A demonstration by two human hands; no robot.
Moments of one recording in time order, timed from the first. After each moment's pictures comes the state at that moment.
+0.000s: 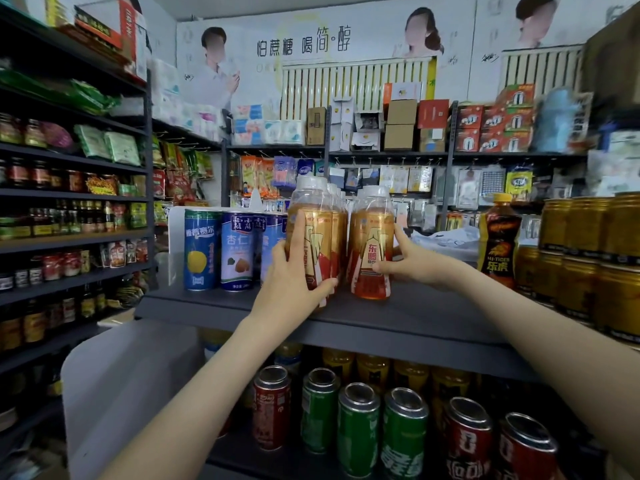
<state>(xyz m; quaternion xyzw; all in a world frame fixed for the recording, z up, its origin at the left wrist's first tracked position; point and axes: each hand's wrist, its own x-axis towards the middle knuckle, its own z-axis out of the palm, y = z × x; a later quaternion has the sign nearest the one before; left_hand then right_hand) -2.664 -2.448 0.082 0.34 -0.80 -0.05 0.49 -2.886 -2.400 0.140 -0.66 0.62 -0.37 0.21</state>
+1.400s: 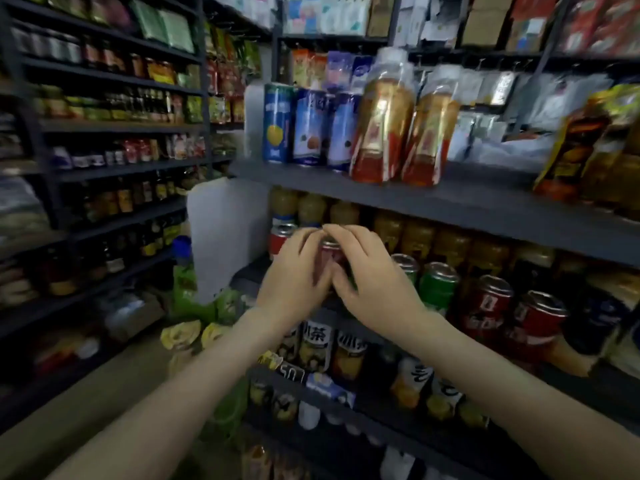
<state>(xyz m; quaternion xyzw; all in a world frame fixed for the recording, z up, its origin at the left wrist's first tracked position) -2.572 -2.337 -0.051 0.36 -0.80 -0.02 0.49 -2.705 -2.277 -0.017 -0.80 0.47 -0.34 -0.15</state>
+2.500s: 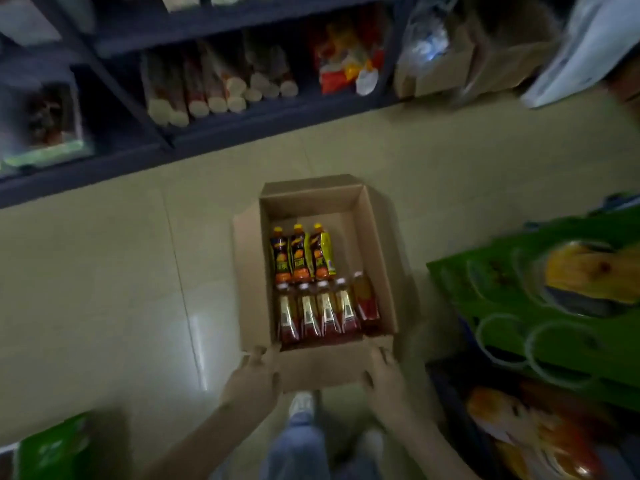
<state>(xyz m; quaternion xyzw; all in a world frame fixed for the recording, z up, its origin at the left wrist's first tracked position) -2.043 -2.319 -0.659 0.82 -0.37 -0.42 -0.05 -2.232 -2.449 -0.663 -0.75 0.50 0.20 0.39</state>
